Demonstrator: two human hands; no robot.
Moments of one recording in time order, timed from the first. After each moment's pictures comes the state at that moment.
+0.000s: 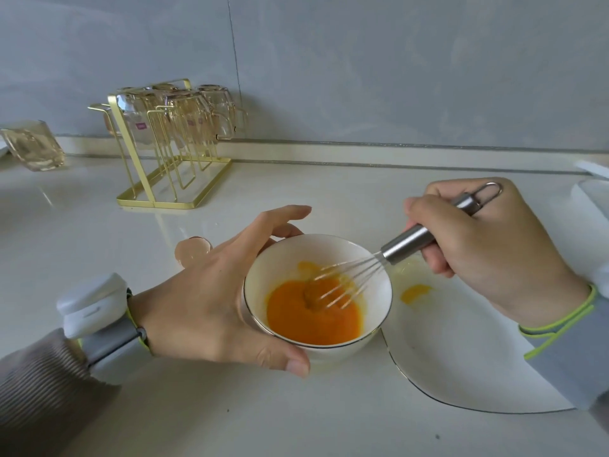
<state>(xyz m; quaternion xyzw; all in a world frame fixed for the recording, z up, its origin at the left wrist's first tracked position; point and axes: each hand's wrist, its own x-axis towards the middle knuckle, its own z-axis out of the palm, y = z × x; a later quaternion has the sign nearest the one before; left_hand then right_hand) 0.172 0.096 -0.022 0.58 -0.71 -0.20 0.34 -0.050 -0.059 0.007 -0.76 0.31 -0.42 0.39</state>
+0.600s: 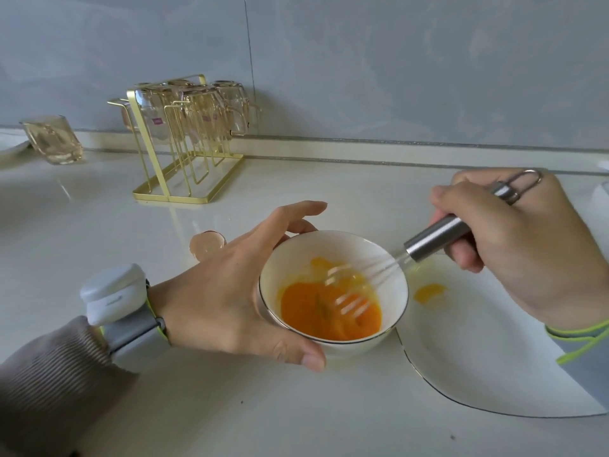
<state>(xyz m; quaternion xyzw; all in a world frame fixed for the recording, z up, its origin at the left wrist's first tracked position) 0.173 0.094 -0.023 0.60 -0.71 -0.20 0.32 -0.054 -0.058 0.012 -0.77 0.27 -0.43 0.38</state>
